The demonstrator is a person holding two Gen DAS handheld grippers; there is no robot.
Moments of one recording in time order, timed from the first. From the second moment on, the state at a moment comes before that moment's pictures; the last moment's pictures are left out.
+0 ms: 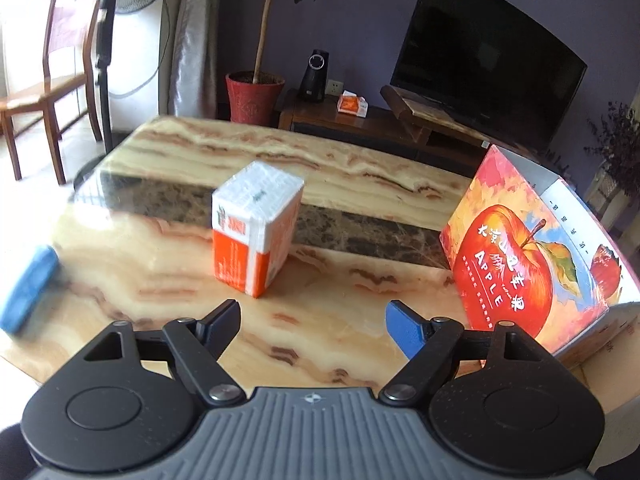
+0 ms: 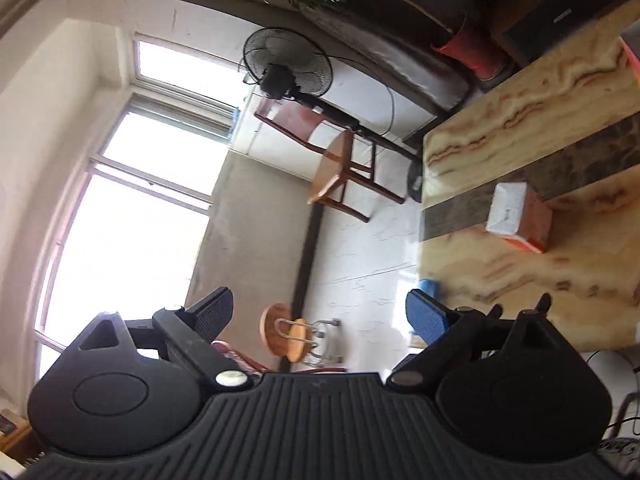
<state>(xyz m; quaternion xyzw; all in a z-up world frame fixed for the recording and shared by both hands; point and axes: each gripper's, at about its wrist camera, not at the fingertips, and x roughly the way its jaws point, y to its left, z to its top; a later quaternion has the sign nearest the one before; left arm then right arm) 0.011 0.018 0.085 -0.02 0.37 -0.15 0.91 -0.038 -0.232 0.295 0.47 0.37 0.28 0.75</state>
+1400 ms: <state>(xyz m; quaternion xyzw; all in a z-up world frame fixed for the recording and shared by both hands) 0.052 0.030 0.108 -0.01 0.31 -0.11 0.95 -0.067 -0.205 0.343 0.38 0.33 0.38 0.77</state>
